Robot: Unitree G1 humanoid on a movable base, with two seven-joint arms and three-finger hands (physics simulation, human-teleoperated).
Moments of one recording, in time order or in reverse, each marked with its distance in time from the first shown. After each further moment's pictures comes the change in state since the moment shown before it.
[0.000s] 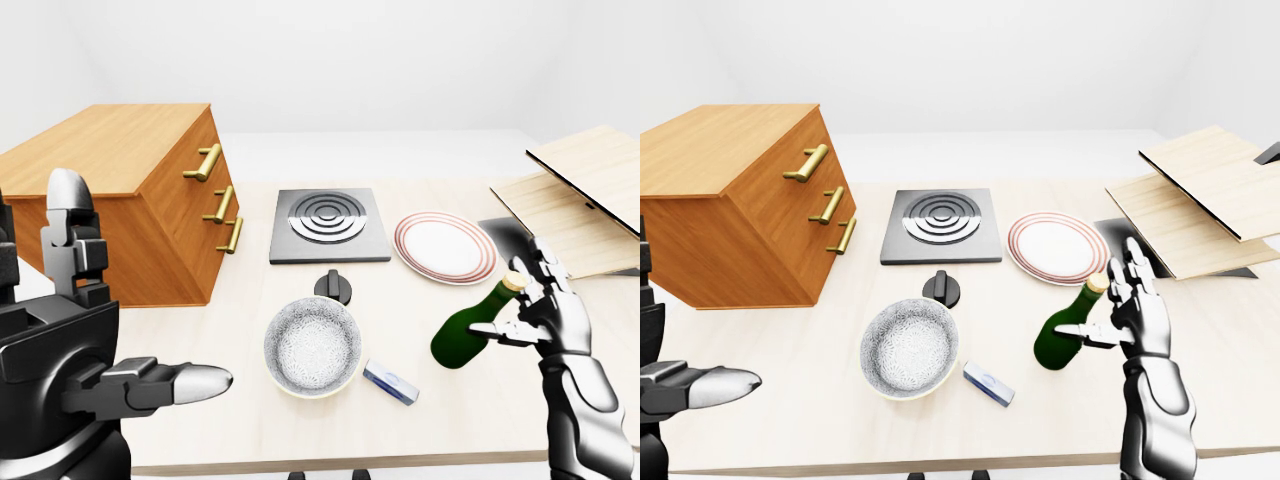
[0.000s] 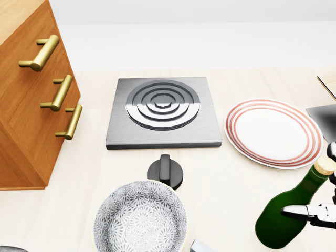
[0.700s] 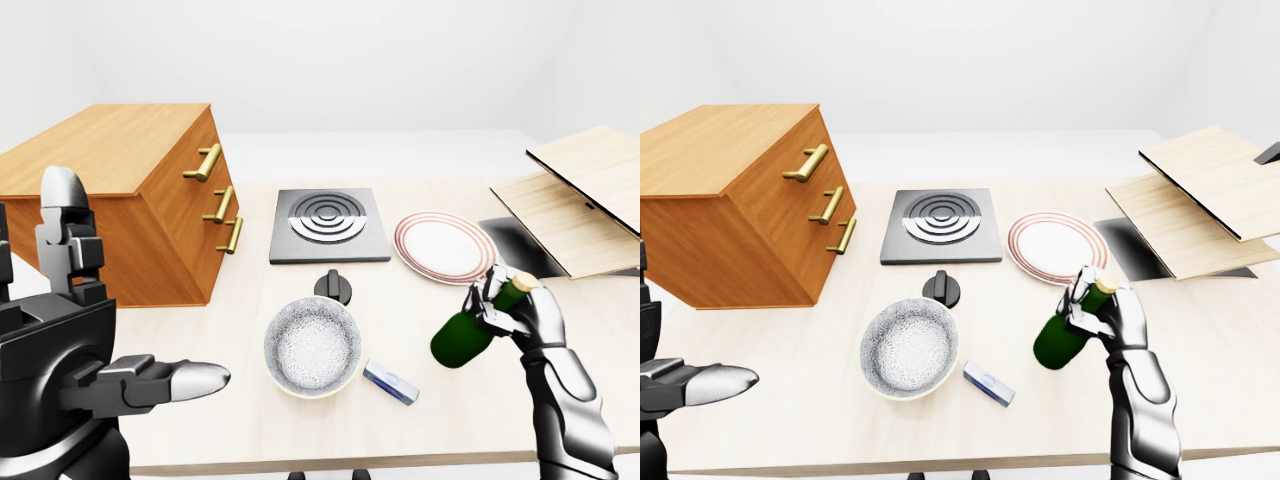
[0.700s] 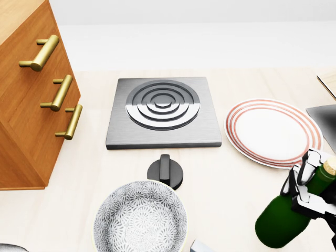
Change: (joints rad) left arm -0.012 0.008 0.009 0.005 -0.006 0.000 0.009; right arm -0.027 -0.014 0.076 0.052 0.033 0.000 0.054
